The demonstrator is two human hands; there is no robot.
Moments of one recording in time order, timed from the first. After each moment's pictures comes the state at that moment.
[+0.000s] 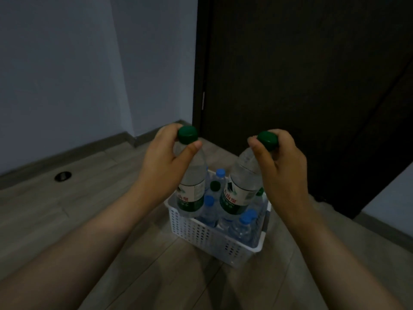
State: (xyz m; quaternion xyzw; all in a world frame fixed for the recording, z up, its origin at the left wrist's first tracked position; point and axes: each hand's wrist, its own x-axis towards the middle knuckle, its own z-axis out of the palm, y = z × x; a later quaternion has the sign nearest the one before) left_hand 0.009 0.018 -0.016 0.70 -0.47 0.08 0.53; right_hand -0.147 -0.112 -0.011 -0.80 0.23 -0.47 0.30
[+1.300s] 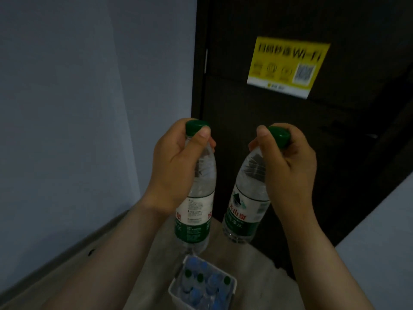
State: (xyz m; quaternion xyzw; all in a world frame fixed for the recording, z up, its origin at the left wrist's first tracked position) left_hand -0.002 0.005 0.605 0.56 -0.43 -0.06 0.70; right_hand -0.128 -0.100 0.606 -0.71 0.18 -0.56 0.39
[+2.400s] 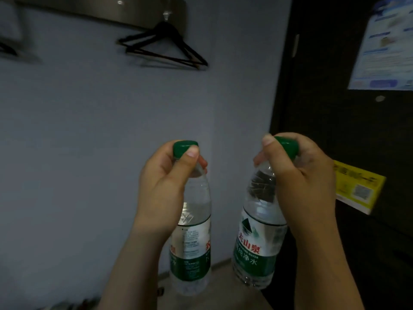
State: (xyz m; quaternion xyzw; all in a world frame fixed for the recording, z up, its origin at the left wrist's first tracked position) left_hand -0.093 0.153 0.906 0.58 -0.31 0.17 0.74; right_hand -0.163 0.003 0.922 -0.71 0.00 -0.51 0.49
